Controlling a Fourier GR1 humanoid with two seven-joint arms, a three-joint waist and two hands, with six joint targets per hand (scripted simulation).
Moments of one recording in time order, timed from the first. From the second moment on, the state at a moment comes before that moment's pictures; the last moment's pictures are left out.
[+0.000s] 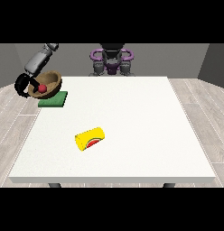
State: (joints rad) left arm -0.96 0.98 0.51 -0.99 0.49 -0.32 -0.08; right arm -0.75 -0.75 -0.37 -0.50 -0.06 0.18 -0.20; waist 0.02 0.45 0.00
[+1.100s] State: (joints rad) left arm -0.92 0.98 0.51 -1.01 0.51 -0.30 -0.09; right arm -0.74 -0.73 -0.42 -0.40 -0.09 0.12 -0.15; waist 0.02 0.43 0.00
